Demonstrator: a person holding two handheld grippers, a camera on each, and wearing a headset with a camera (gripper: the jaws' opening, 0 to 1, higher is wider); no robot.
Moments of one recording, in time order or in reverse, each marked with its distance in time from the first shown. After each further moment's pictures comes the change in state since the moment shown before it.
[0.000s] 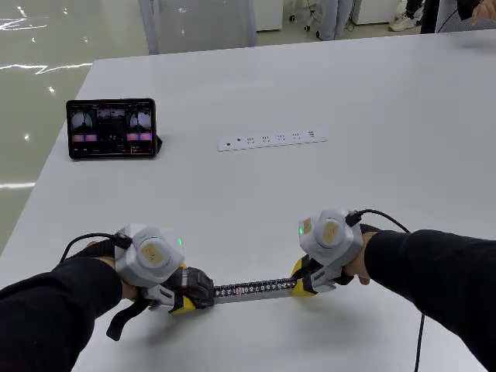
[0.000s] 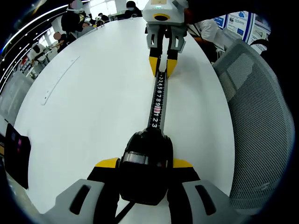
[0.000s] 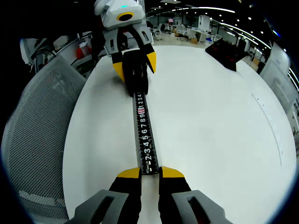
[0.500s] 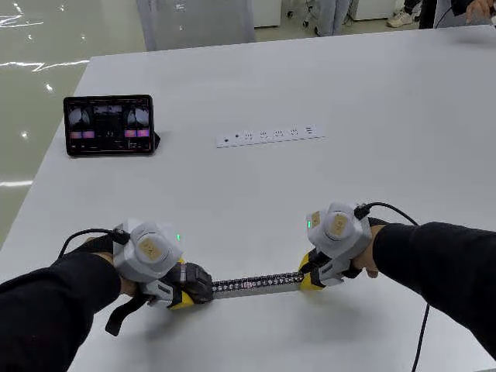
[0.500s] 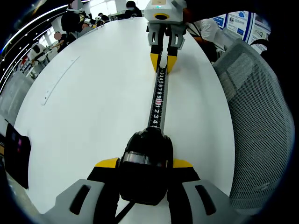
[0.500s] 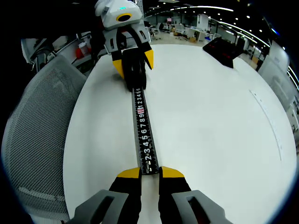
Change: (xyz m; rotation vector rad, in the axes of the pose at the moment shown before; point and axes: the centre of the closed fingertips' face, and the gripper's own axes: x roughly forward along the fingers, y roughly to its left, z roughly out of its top) left arm 0.000 0.001 0.000 -0.002 0.001 0.001; right arm -0.009 -0.003 -0.014 0.010 0.006 -0.003
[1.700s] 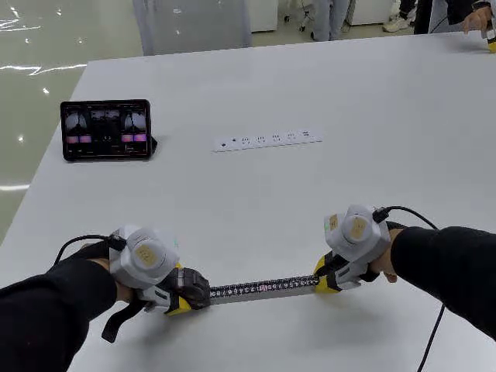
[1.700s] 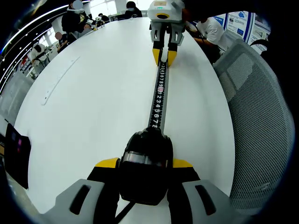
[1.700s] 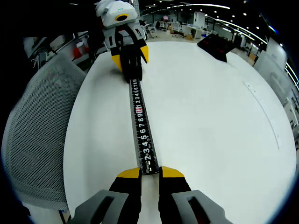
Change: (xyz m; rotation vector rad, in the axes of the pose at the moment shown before) left arm 0.000 0.000 0.000 -0.001 -0.005 0.001; right arm -0.016 -0.003 -0.026 0.022 0.018 -0.017
